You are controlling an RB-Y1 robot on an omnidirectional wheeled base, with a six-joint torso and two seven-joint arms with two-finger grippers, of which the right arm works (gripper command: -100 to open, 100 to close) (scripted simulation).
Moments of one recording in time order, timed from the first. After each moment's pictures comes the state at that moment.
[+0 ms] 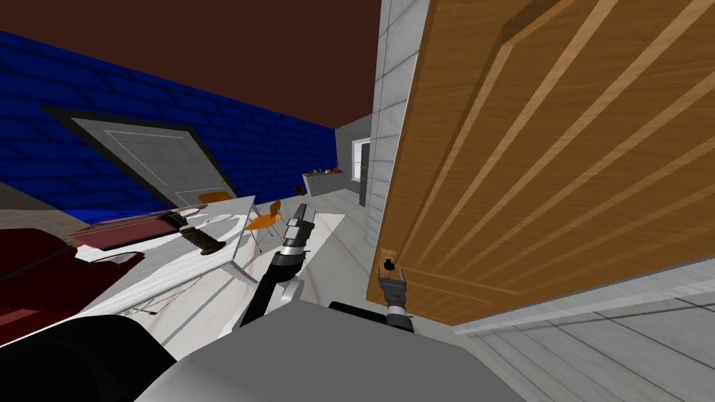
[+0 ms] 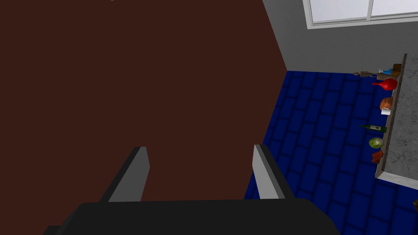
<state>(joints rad) 0.52 -0.15 0.54 -1.67 -0.78 -0.56 -0.67</state>
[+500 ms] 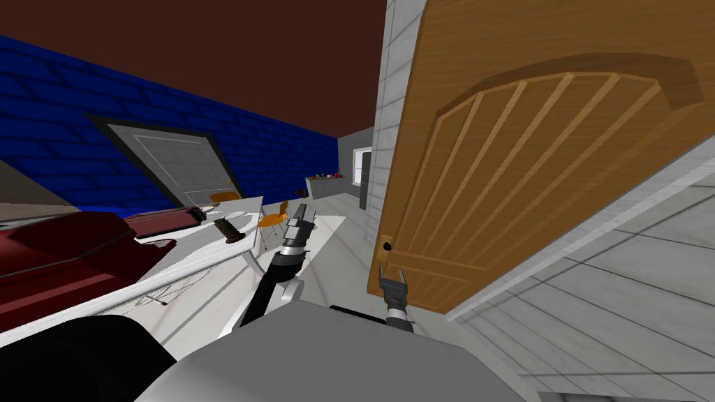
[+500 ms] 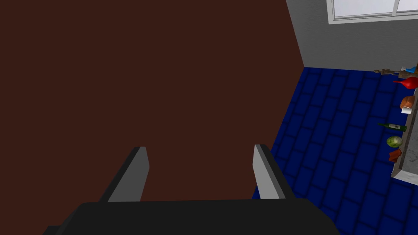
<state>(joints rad) 0.55 -0.16 0.58 -1.71 -0.81 -0.61 -0.72</state>
